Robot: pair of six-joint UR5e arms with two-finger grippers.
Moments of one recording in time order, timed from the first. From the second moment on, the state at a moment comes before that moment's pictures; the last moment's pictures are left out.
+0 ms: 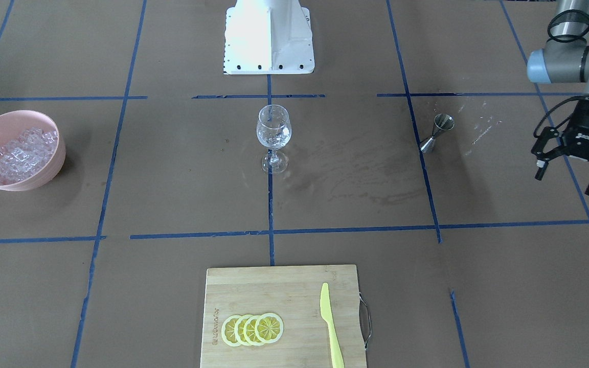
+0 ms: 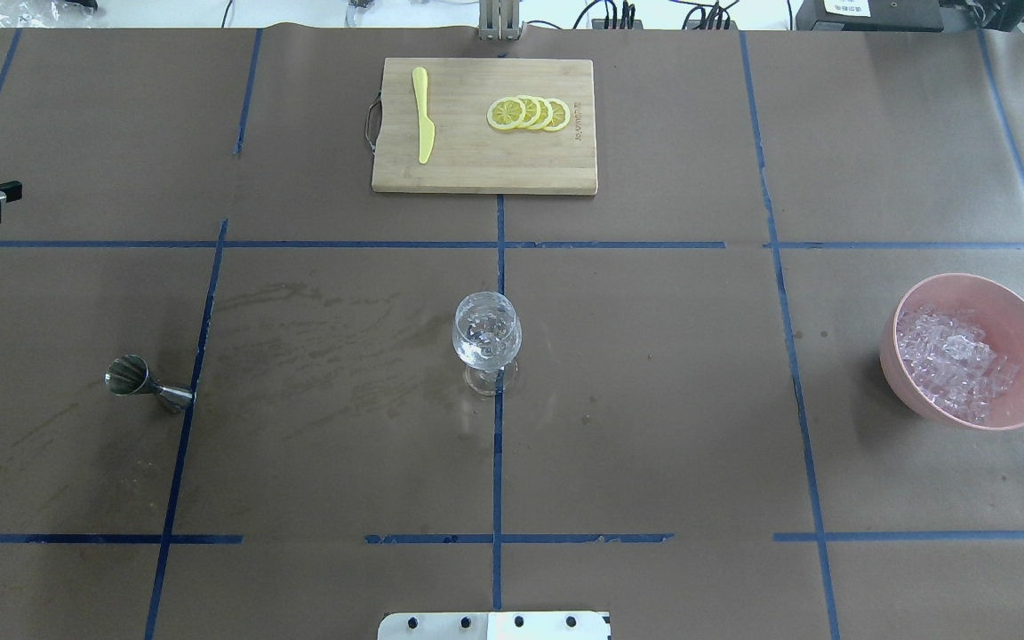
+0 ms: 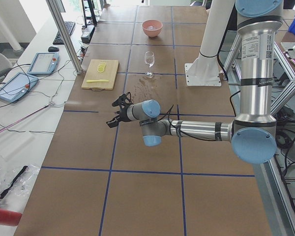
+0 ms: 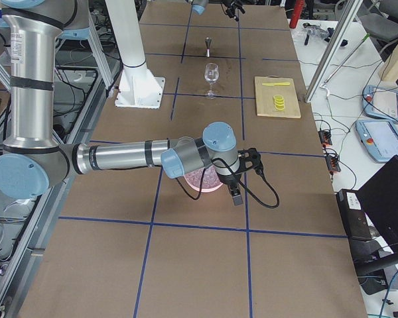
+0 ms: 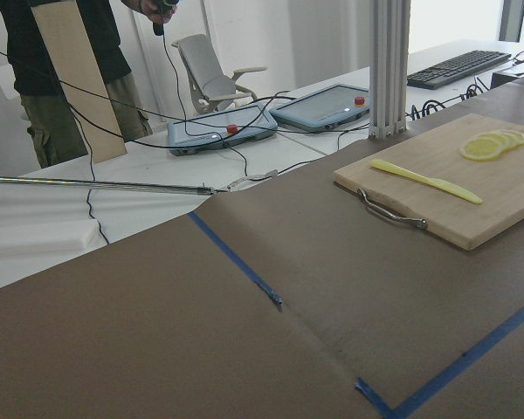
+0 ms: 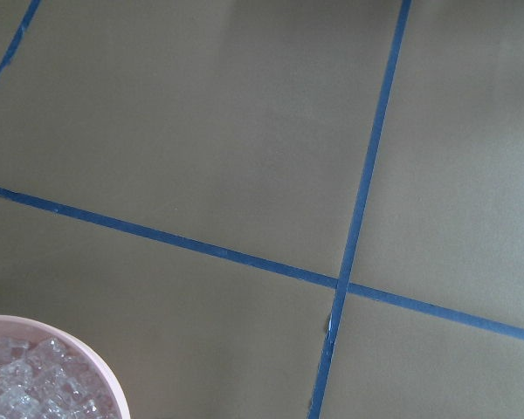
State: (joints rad) left arm -1.12 -1.52 -1.57 -2.87 -1.83 -0.46; right arm 1.51 -1.67 1.79 -1.28 2.30 0.07
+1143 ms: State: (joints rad) left arm -1.49 -1.54 -1.58 -1.82 -2.20 -0.09; right arm 1.51 -1.67 1.78 -1.29 2.30 0.07
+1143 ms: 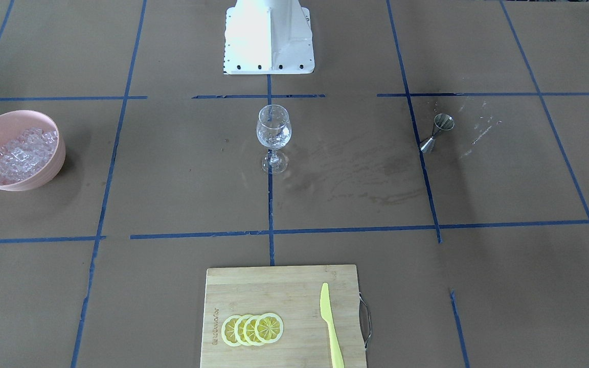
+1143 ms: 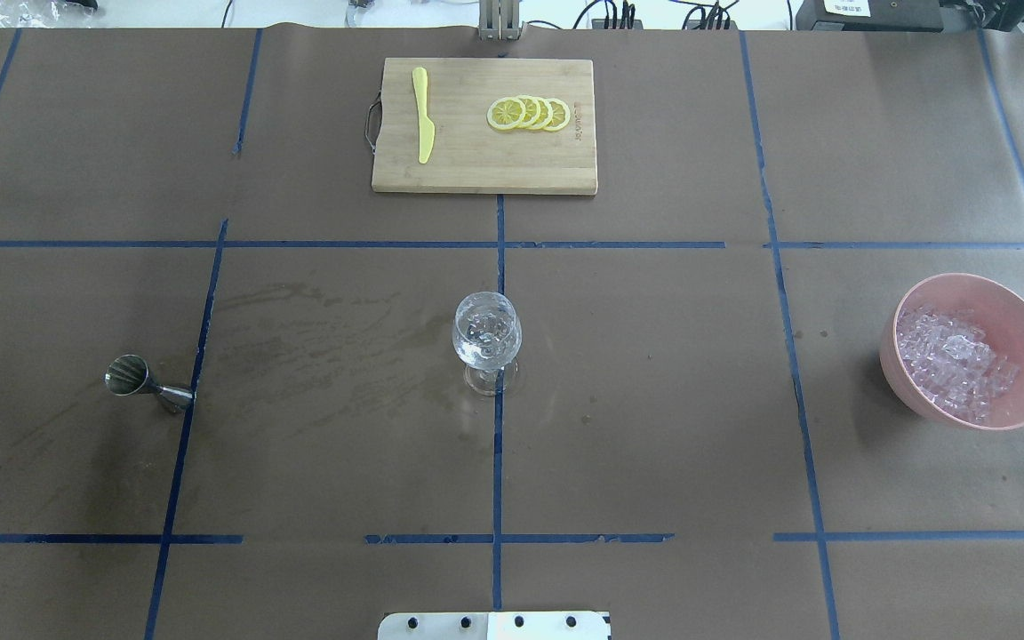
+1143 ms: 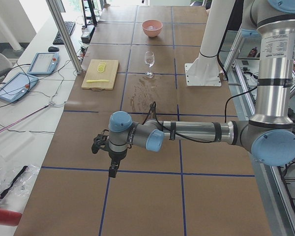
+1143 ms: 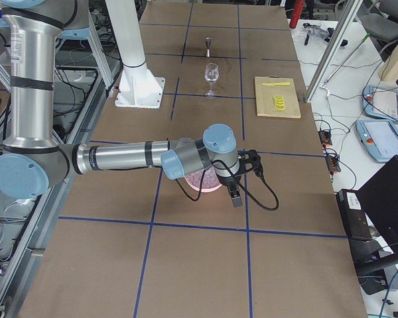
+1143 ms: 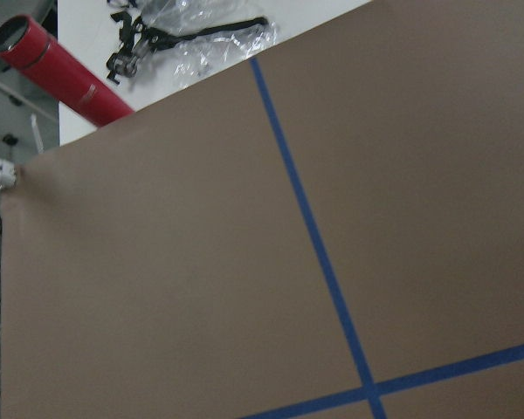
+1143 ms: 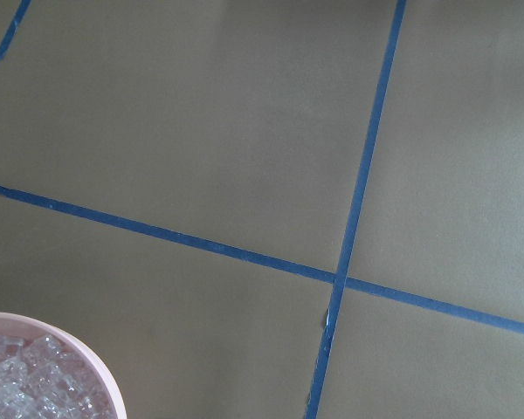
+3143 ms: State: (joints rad) left arm -1.60 -1.43 -1.70 -1.79 -2.40 -0.09; right arm 0.87 -1.87 1.91 -0.75 1.91 0.54
